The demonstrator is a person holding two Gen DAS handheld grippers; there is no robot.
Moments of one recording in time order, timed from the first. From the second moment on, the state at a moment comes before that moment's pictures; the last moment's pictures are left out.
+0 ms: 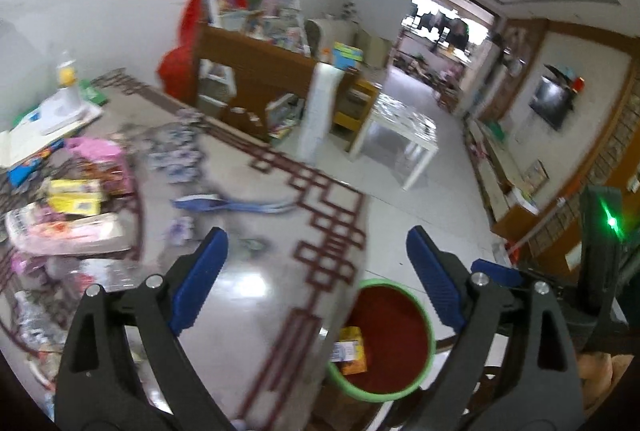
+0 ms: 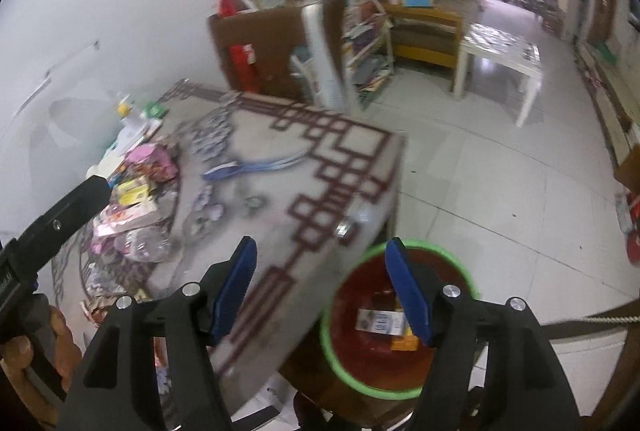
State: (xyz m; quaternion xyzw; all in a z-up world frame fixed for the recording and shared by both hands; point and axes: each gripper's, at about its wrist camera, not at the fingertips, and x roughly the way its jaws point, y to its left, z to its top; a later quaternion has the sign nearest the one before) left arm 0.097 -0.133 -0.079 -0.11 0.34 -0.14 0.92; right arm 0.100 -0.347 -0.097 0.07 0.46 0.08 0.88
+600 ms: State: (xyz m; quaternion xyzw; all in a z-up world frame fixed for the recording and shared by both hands) left arm 0.062 0.131 -0.172 -0.22 0.44 0.14 0.86; right arm 0.140 -0.174 -0.145 -0.02 0.50 0.22 0.84
